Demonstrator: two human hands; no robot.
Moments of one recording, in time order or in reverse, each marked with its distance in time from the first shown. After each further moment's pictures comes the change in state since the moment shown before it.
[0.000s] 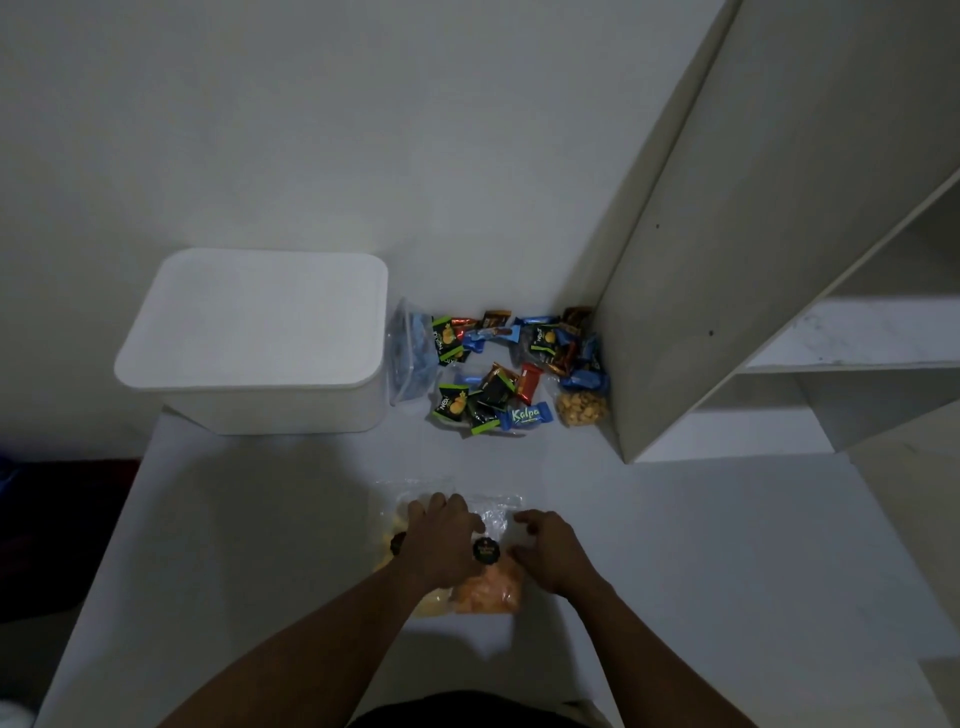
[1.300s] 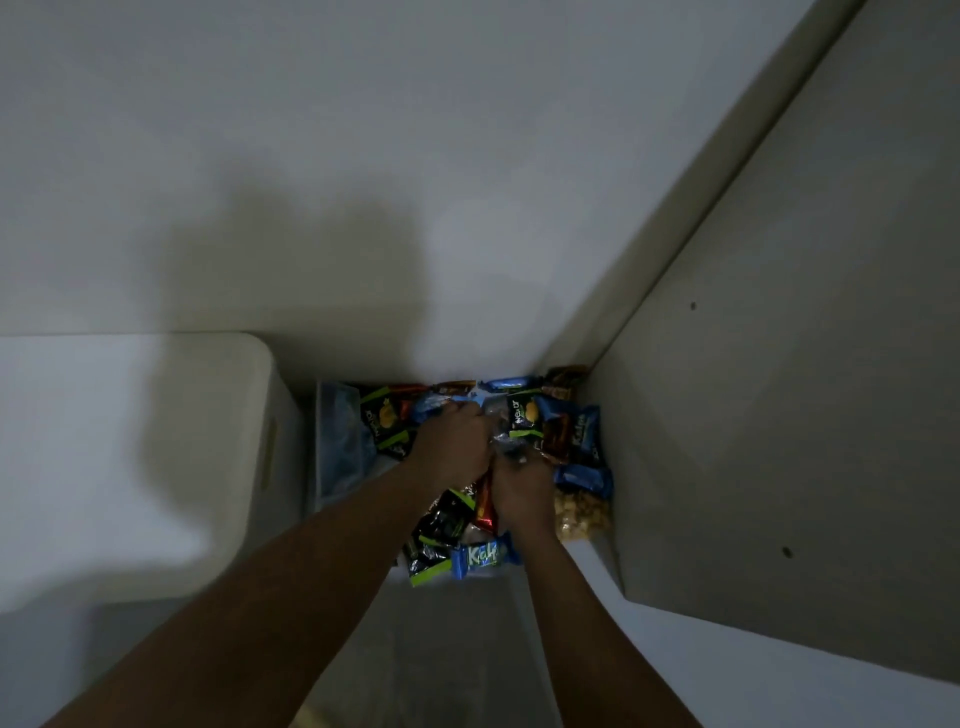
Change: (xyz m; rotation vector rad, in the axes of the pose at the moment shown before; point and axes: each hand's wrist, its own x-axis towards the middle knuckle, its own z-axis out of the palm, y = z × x) left_hand 0.308 -0.004 -0.130 0.002 0.155 0.114; right_hand 0.265 -0.049 -0.088 0.639 0.338 0.287
